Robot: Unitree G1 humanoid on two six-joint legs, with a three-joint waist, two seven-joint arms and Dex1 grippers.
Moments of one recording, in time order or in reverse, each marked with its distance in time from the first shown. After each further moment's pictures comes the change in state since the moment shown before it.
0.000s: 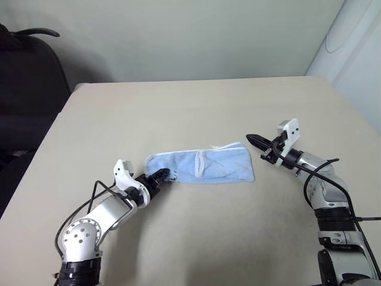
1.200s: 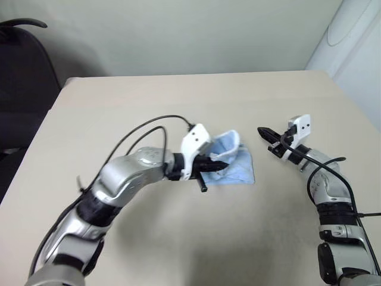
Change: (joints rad) left arm -0.677 0.206 -0.710 0.036 0.942 0.045 -1.119; right arm -0.033 -0.004 -0.071 0.113 -0.008 -0.072 -0.075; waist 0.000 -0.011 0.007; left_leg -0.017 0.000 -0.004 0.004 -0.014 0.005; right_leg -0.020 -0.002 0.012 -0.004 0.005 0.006
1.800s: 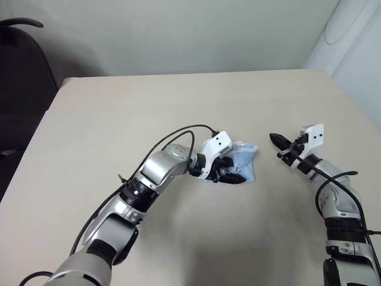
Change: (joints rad) left arm -0.059 -0.248 0.020 0.298 0.224 -0.034 -0.229; right arm 0.124 -0.004 -0.057 -0.120 0.010 0.024 -0.076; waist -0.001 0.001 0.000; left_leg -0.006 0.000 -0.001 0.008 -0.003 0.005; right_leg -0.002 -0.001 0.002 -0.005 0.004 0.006
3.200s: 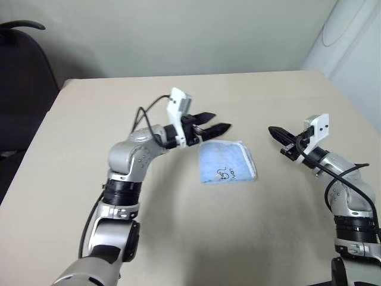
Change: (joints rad) left arm 0.076 -0.015 0.480 -0.056 -0.086 -0.047 0.125; right arm -0.008 -0.080 0.019 -0.197 0.073 0.132 0.077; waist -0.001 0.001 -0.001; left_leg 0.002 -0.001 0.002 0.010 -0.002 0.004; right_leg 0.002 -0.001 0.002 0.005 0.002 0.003
